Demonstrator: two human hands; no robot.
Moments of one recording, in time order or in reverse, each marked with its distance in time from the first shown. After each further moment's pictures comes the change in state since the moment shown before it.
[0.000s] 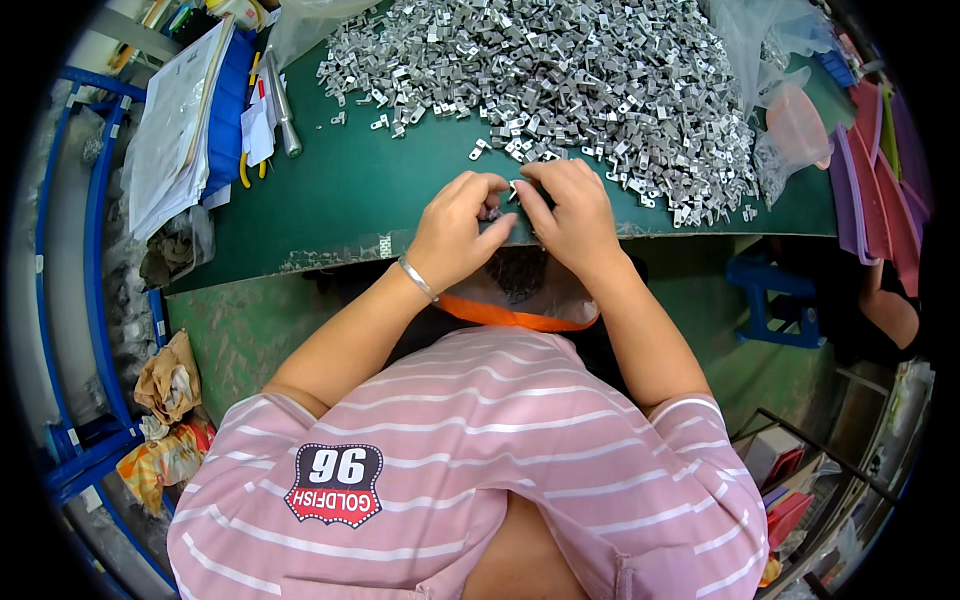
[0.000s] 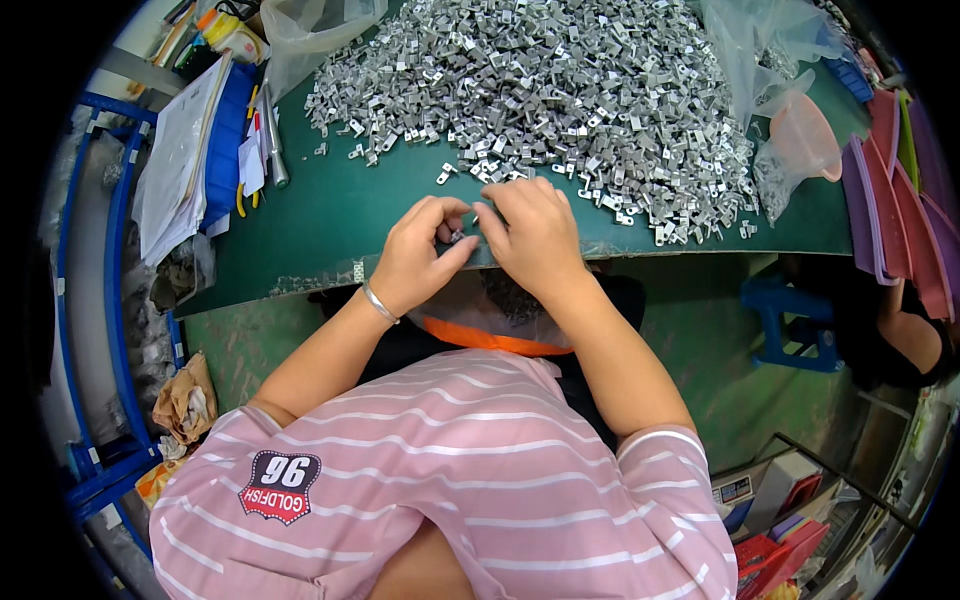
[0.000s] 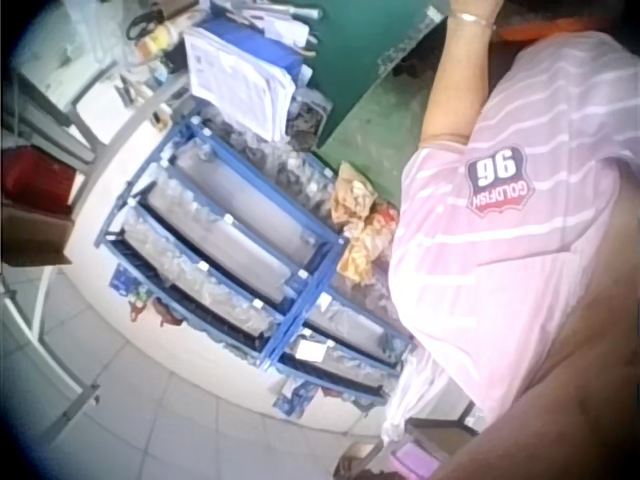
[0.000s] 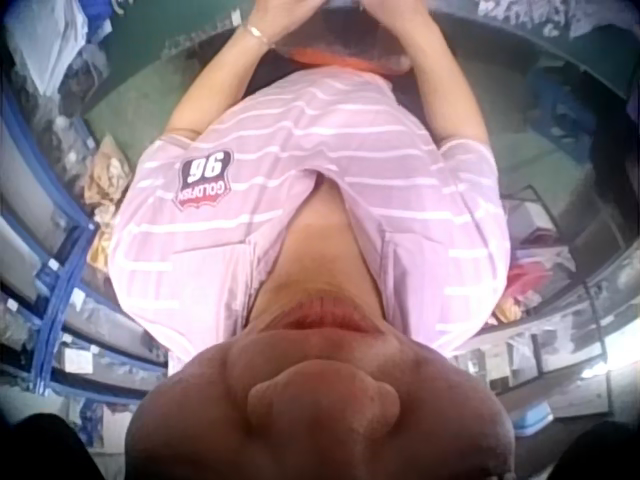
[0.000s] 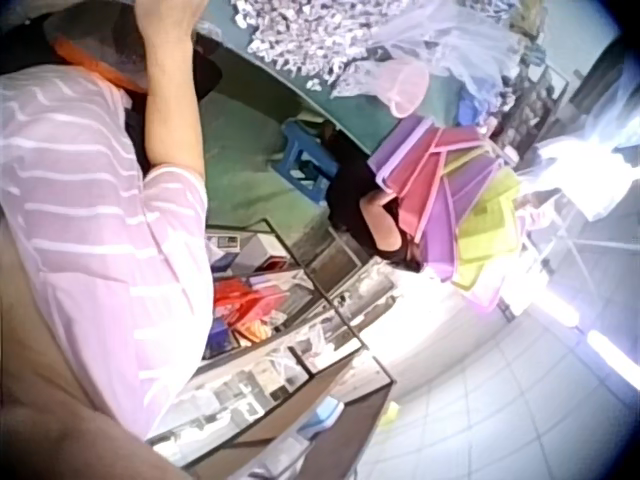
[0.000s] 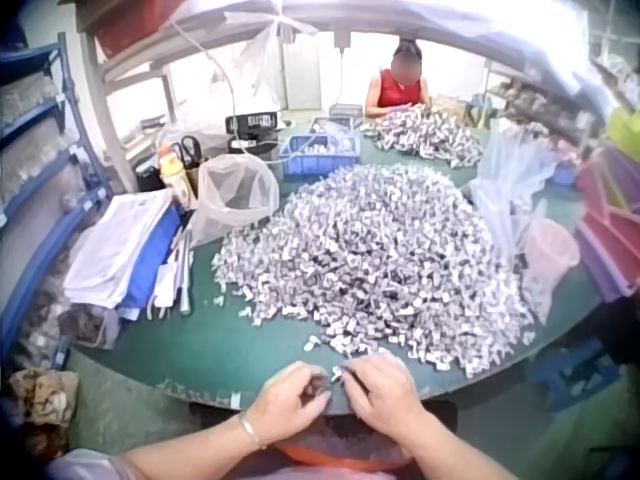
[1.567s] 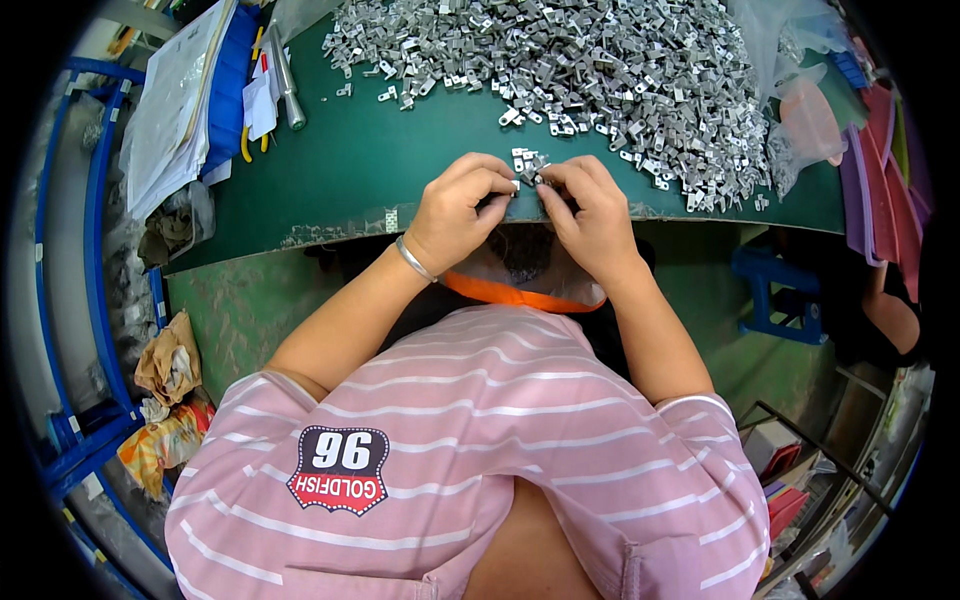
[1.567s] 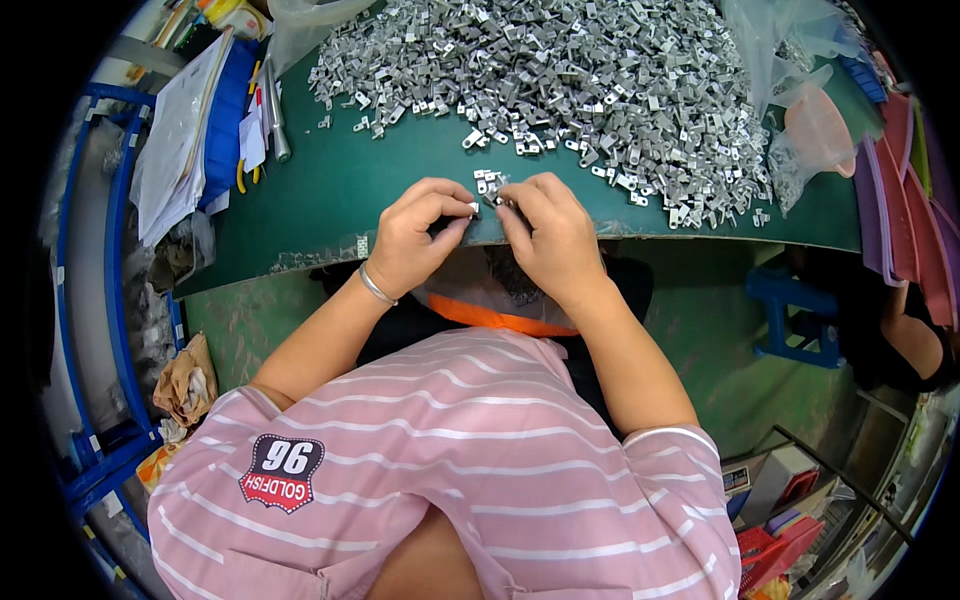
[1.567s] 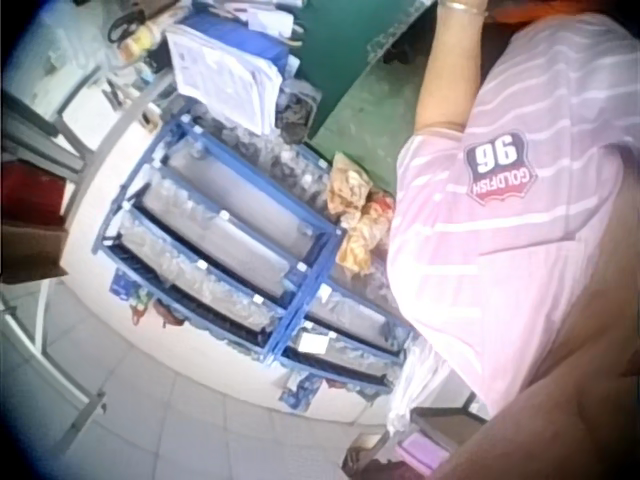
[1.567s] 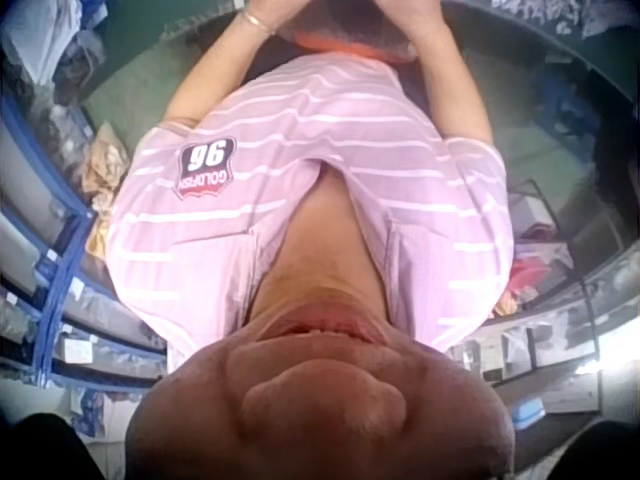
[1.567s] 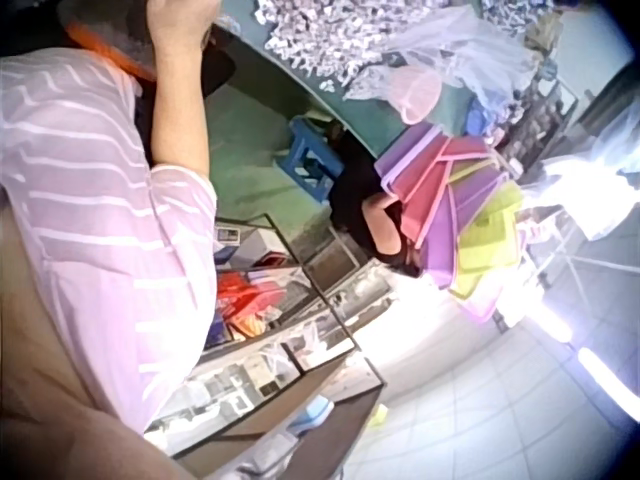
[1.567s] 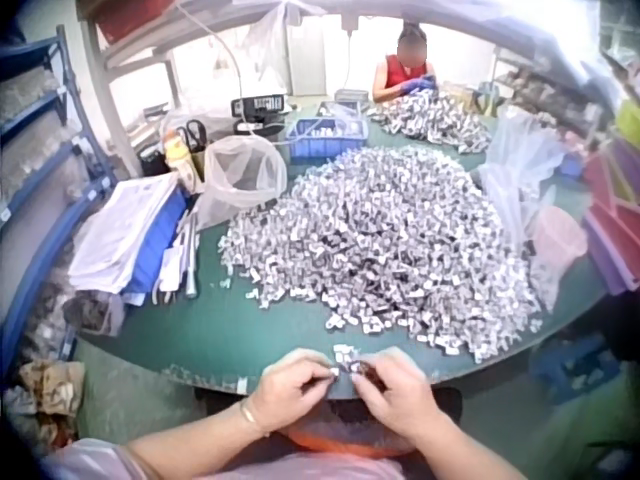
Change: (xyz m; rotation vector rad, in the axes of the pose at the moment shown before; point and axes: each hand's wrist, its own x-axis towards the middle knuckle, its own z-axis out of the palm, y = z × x) left_hand -0.009 -0.006 -0.006 -0.090 0.062 0.123; right_hand -0.021 -0.009 -0.013 0.179 -0.055 0.104
